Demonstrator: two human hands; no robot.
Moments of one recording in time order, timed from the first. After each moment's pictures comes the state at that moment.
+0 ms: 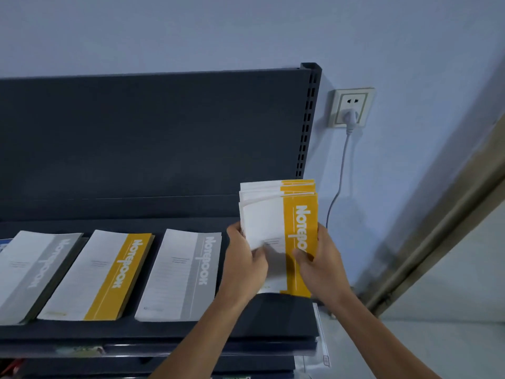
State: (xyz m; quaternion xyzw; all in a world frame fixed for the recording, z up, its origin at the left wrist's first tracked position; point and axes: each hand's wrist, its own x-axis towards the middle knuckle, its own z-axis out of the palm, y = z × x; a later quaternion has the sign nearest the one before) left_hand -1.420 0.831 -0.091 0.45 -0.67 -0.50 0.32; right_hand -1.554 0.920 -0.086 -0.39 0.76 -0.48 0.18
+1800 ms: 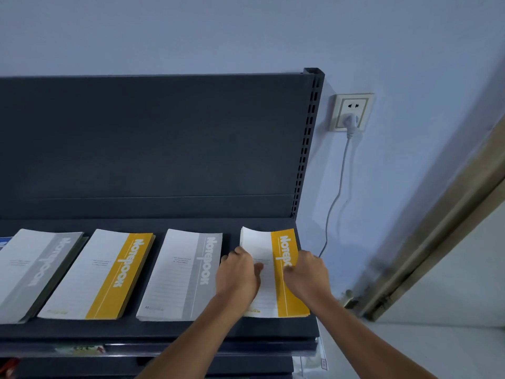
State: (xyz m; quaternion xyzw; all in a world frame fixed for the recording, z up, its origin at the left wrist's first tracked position) left_hand -1.418 0.819 -0.130 0.55 -0.82 -0.16 0.09; right_hand -1.538 0.900 -0.110 -0.34 0.89 -0.23 0.18
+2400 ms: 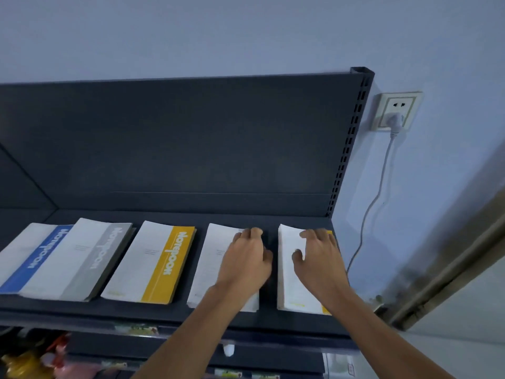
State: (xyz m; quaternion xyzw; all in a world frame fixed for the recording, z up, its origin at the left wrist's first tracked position) left_hand -1.343 0.792 -0.089 0.46 -0.85 -0.14 0.20; right_hand -1.481 0.873 -0.083 -0.49 0.85 -0.22 0.04
